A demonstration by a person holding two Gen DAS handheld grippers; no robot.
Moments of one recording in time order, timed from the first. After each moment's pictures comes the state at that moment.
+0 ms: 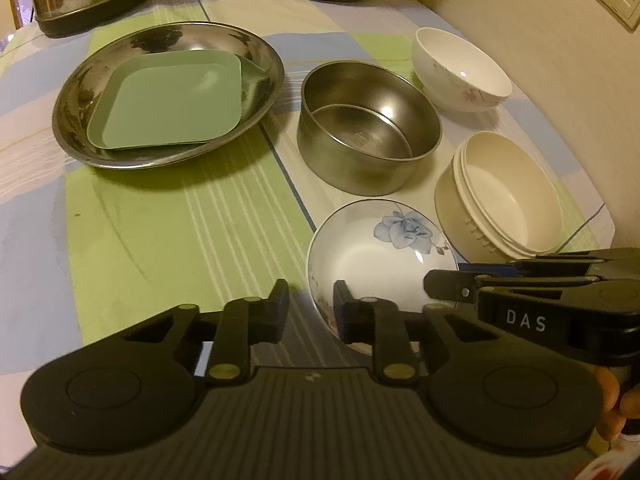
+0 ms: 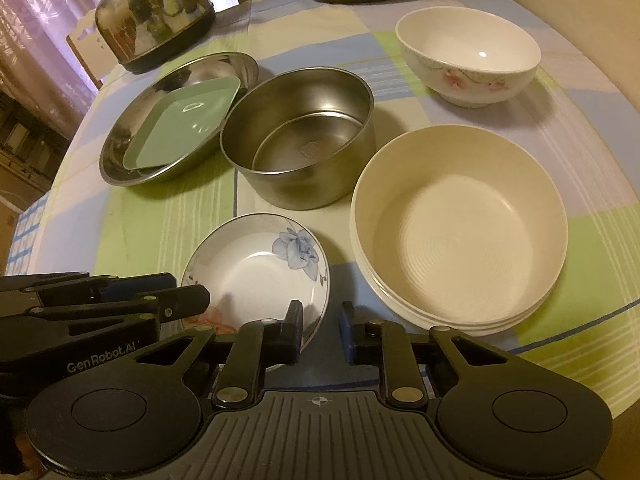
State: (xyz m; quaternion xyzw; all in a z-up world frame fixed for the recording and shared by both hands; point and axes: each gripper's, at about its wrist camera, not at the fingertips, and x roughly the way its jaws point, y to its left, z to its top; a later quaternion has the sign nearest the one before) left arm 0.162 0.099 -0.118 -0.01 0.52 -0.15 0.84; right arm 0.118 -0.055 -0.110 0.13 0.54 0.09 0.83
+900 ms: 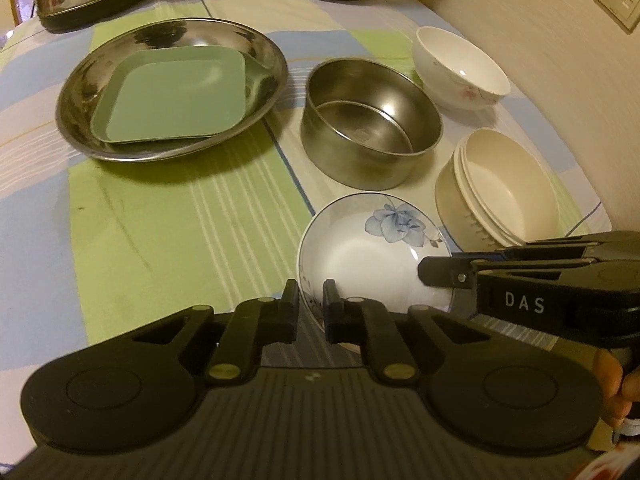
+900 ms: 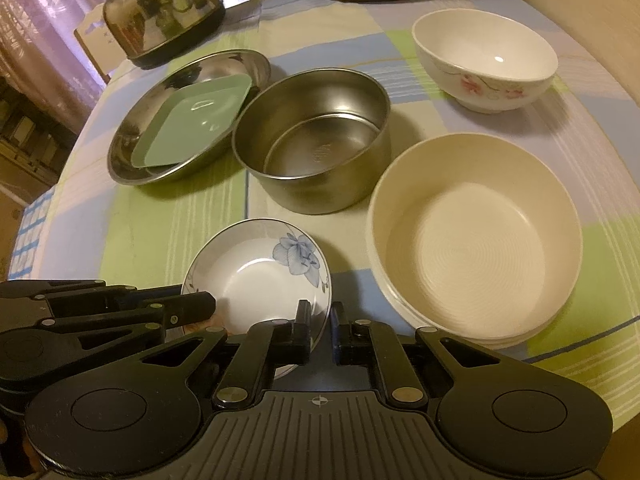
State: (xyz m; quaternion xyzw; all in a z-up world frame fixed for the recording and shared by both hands) left arm 0.157 0.107 -0.115 -0.01 0.53 -0.15 0.84; right arm 0.124 -0.048 -0.105 0.12 0.54 0.11 0.82
